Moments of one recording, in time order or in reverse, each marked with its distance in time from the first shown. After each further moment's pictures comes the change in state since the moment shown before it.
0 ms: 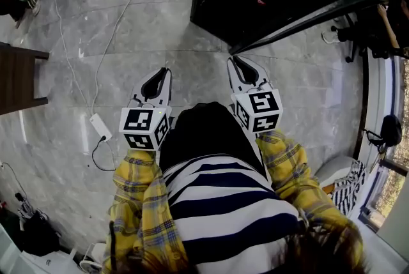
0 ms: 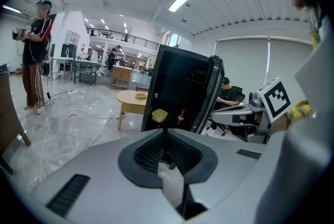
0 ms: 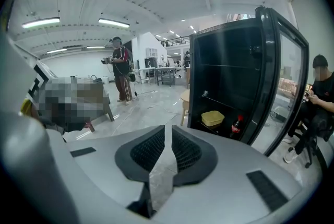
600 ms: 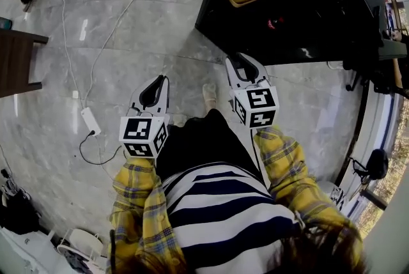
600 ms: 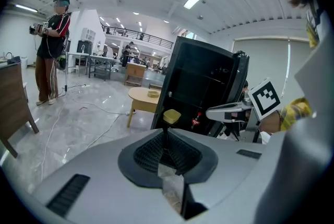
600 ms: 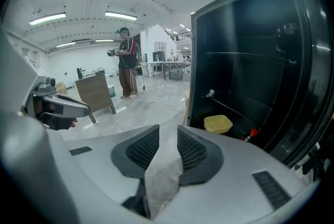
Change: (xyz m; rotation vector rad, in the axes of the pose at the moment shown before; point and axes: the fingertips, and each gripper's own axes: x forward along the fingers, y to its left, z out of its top) left arm 0.064 0.032 0.006 -0.107 0.013 0.141; right arm 0.106 -0.058 0.023 -0.087 0.067 0.098
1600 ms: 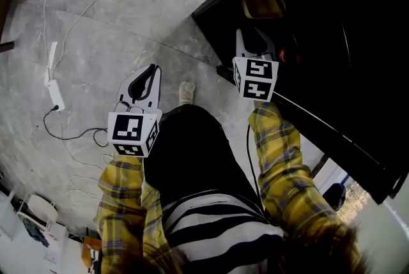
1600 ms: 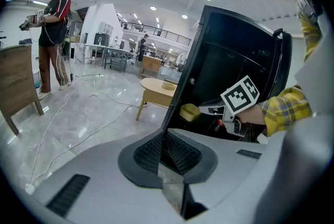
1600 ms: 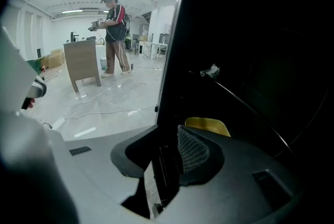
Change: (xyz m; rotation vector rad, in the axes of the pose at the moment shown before) left arm 0.137 0.039 -0.025 -0.130 0.031 0.147; right arm 0.201 -0.131 -0.009 -0.244 0.153 -0.063
